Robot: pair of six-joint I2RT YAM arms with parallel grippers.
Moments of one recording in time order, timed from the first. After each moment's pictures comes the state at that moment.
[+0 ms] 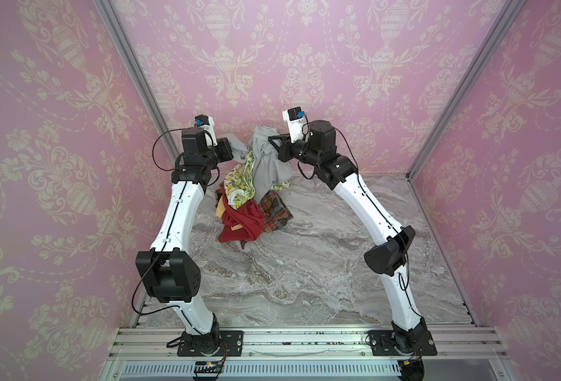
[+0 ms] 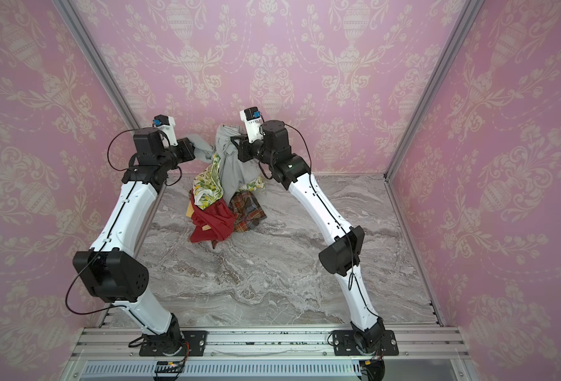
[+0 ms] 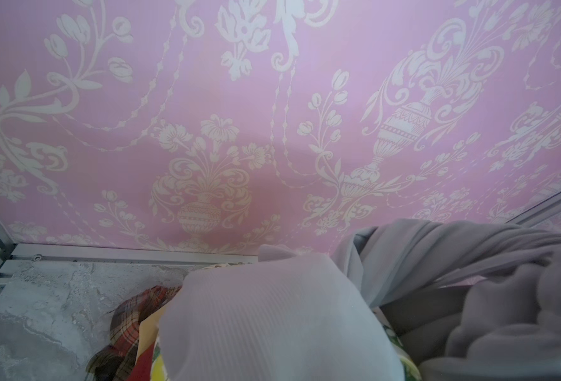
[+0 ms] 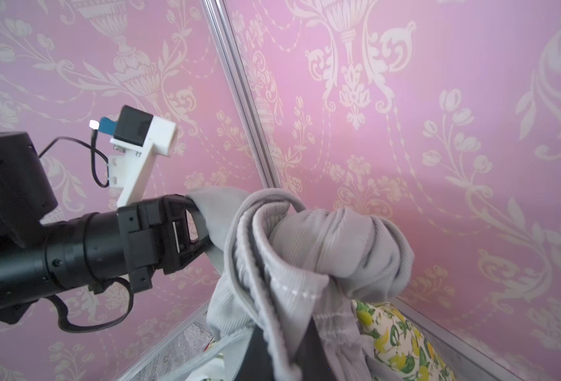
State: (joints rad) left arm 0.02 1.72 1.80 -0.32 0.27 -0.34; right arm 0.58 2.25 2.61 -0.39 -0.26 0.22
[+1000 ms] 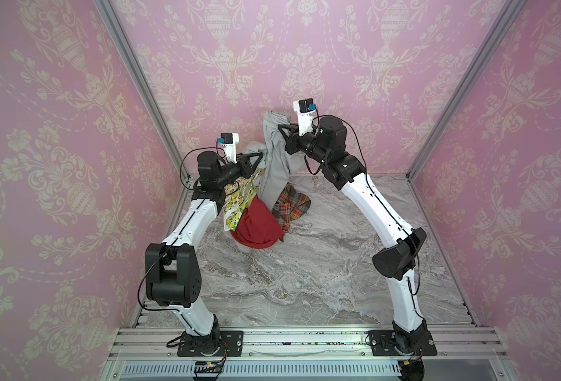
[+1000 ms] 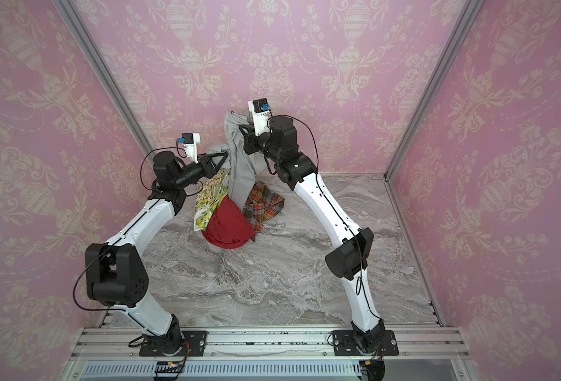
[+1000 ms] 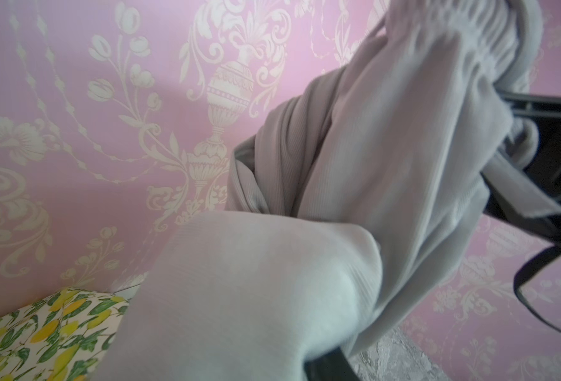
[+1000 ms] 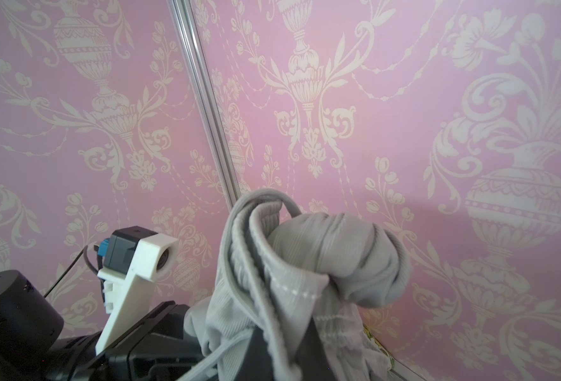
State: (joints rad) left arm -0.05 1.69 1.36 0.40 0.76 -0.50; right arm 0.57 2.15 2.48 -0.26 -0.13 0.16
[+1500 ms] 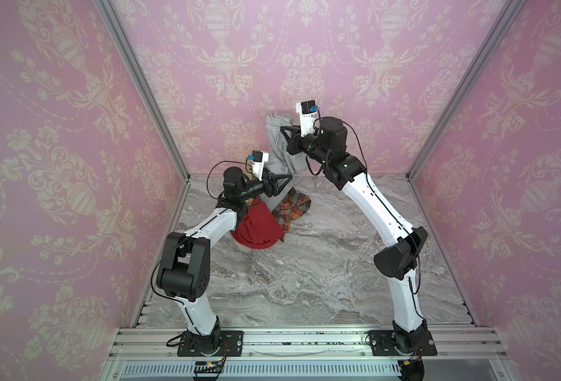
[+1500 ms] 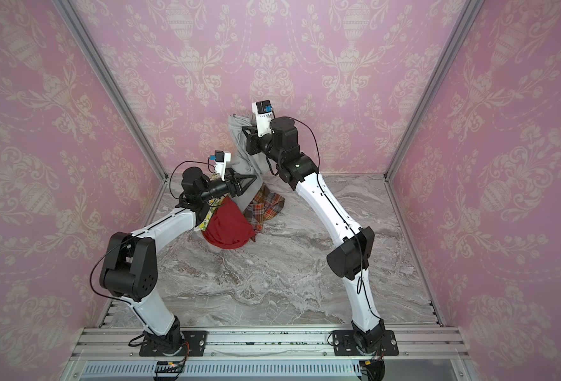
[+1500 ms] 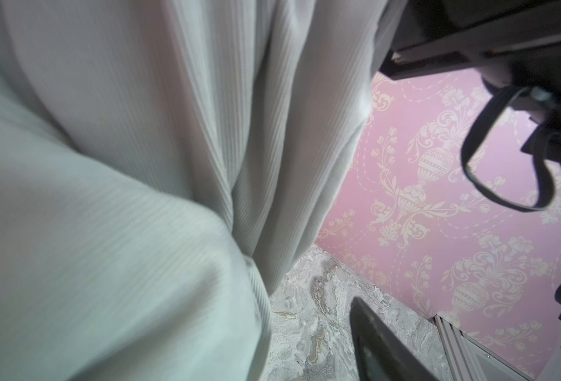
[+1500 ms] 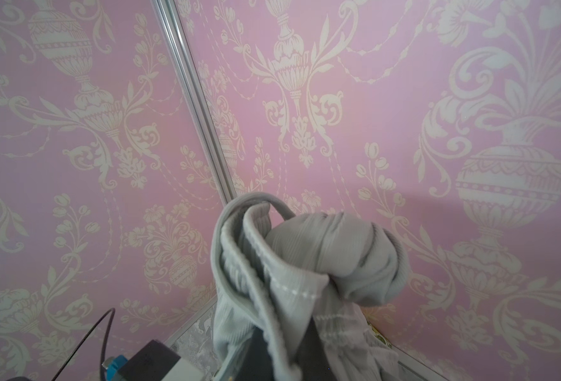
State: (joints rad) left arm -0.22 1.79 1.25 0.62 0.84 -0.43; right arm 0.56 2.14 2.44 -0.26 -0.13 0.19
